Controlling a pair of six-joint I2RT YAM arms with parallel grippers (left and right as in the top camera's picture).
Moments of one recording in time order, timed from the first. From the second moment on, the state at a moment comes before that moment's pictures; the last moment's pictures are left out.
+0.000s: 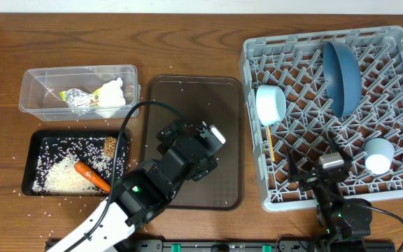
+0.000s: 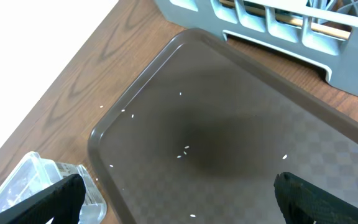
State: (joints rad) left arm -0.82 1.03 0.76 -0.44 -0.33 0.27; right arm 0.09 0.01 0.01 -0.06 -0.14 -0.11
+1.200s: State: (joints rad) left arm -0.18 0.36 0.59 -0.47 -0.34 0.27; right arm 0.09 0.01 0.01 -0.06 -0.14 -0.11
